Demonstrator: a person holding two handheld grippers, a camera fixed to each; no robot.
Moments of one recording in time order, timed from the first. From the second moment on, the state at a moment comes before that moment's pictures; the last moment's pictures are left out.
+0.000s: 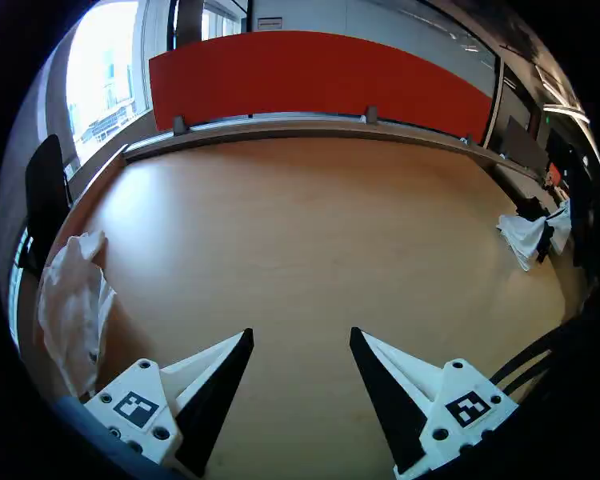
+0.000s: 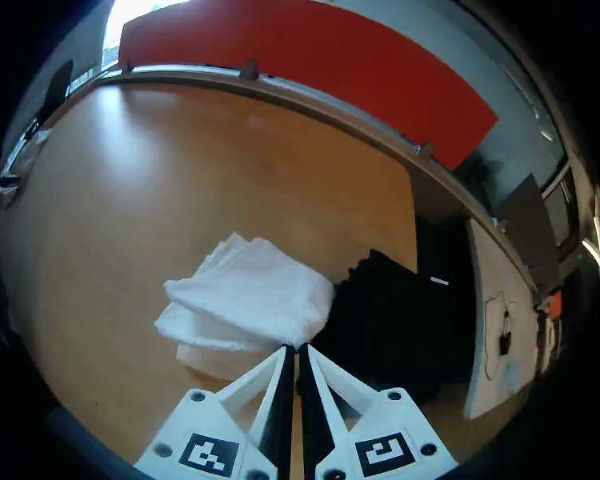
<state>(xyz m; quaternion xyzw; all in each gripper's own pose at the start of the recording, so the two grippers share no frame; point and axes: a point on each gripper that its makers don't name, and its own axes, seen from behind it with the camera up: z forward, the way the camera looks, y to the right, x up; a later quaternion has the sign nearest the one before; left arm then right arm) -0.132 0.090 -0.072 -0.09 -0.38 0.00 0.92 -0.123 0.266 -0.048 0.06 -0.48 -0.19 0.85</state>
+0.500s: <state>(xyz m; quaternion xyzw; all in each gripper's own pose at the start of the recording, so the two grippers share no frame) -0.132 0.089 -0.070 -0.09 -0.38 0.00 0.92 -0.147 0.277 -0.072 0.03 -0.52 -0.18 0.84</state>
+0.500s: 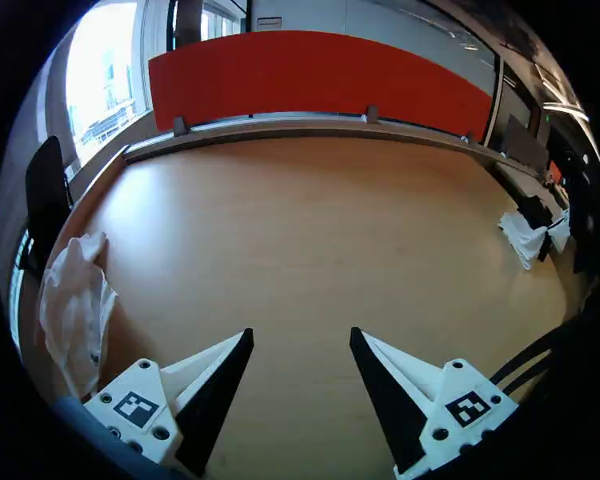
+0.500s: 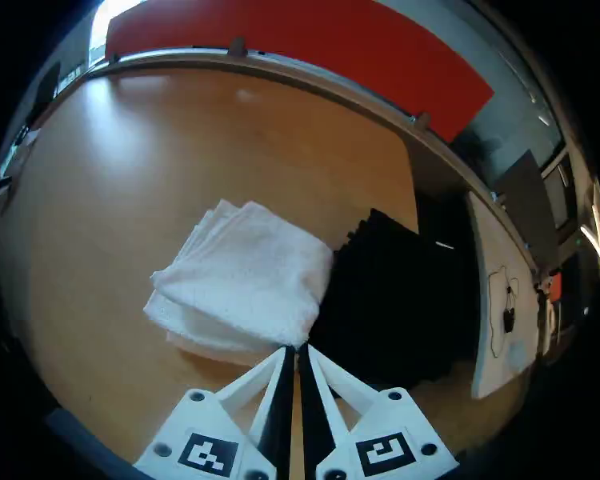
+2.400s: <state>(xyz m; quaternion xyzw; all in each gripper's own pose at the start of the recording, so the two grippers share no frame) -0.128 0.093 -0.070 -0.09 -0.38 0.01 0.92 -0.154 0.305 -0.100 -0.04 -0.53 -0.18 0.83</state>
